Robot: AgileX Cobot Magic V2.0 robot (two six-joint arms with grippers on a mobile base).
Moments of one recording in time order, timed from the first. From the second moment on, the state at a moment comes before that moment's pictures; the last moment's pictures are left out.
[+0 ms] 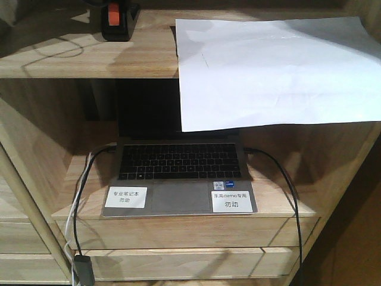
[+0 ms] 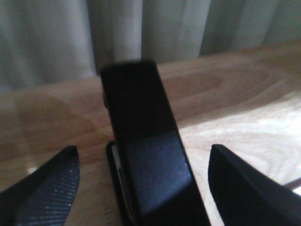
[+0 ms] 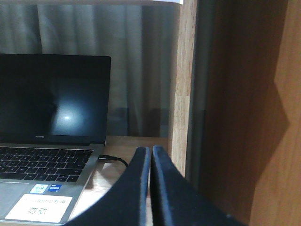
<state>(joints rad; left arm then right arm) -0.40 1.83 -2.15 0.07 0.89 -0.14 0.10 -0.01 0.03 0.00 0.03 0.01</state>
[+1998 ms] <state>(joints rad) -0.44 0.51 -0.98 0.07 0.75 -0.09 0.10 -0.01 0.03 0.00 0.03 0.01</state>
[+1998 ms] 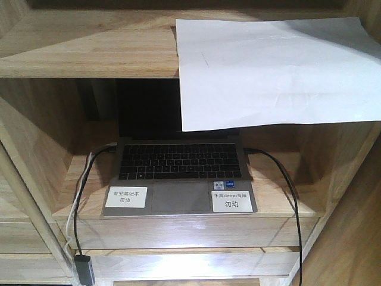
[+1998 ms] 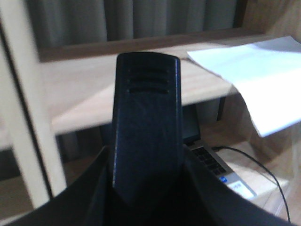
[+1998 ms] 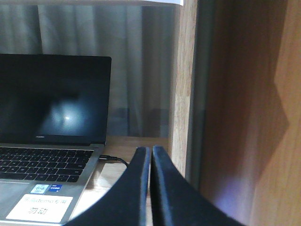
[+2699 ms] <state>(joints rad) -0.44 0.08 -0.61 0.06 0.77 -0.09 0.10 -0.01 0.03 0.00 0.03 0.01</state>
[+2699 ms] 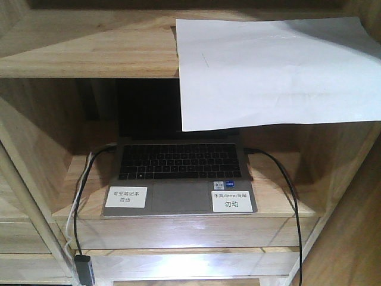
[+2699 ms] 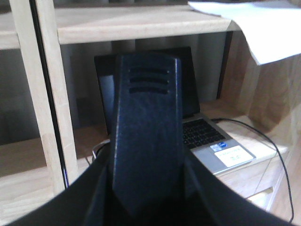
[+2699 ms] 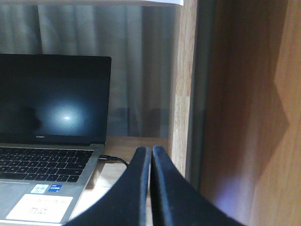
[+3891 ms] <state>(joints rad) -0.44 0.08 -0.61 0.06 0.77 -0.09 0.10 -0.01 0.03 0.03 0.03 0.45</state>
